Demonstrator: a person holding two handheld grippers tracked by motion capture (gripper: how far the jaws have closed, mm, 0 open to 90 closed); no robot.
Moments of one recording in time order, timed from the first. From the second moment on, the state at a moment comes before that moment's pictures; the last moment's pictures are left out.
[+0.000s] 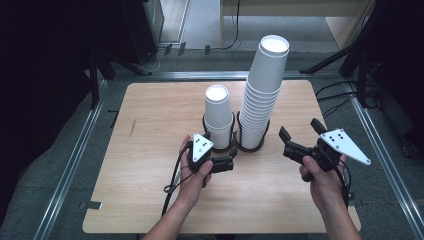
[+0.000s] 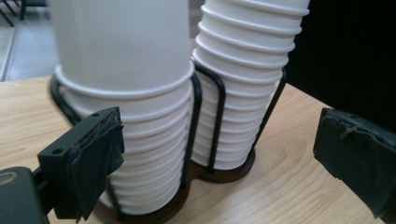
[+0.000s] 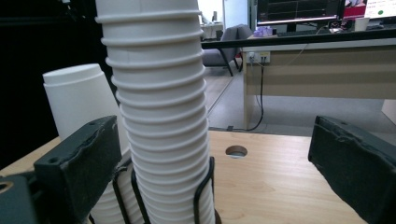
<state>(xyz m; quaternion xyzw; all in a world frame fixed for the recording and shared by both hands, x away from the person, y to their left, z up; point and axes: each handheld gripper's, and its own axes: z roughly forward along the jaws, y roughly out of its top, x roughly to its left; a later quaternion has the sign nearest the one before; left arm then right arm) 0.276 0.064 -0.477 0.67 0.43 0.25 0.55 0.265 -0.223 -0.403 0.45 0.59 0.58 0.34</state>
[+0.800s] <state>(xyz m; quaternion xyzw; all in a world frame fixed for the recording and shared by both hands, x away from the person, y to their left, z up) 0.296 0.011 -0.466 0.67 0.39 0.27 0.57 0.290 -0.189 -0.353 0.44 0.59 0.59 0.33</state>
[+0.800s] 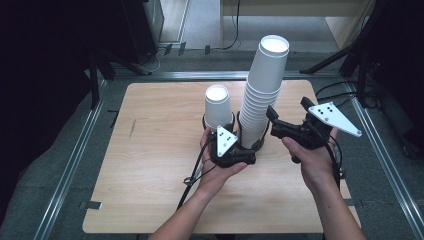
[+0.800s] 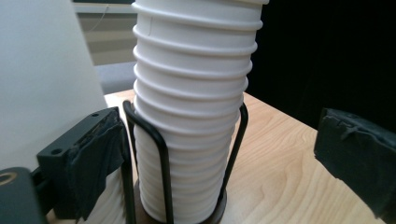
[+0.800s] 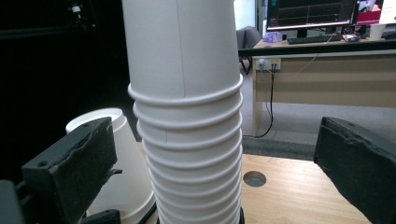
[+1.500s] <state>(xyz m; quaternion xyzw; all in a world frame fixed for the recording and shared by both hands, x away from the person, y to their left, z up) 0.322 -0.019 -0.460 0.65 0.41 0.32 0.56 0.323 -0.163 -0.323 0.44 0.60 0.58 0.34</state>
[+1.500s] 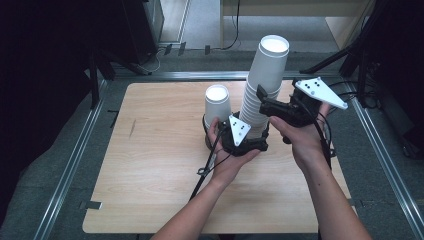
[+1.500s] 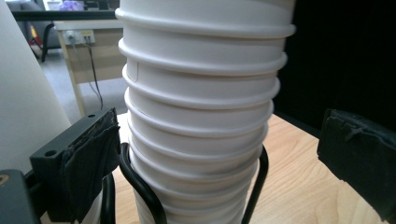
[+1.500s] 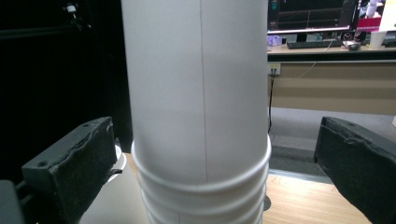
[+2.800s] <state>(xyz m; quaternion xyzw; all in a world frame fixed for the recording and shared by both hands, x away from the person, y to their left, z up) 0.337 -0.033 -0.454 0.63 0.43 0.35 0.55 0.362 -0.140 -0.314 0.44 0.60 0.58 0.33</state>
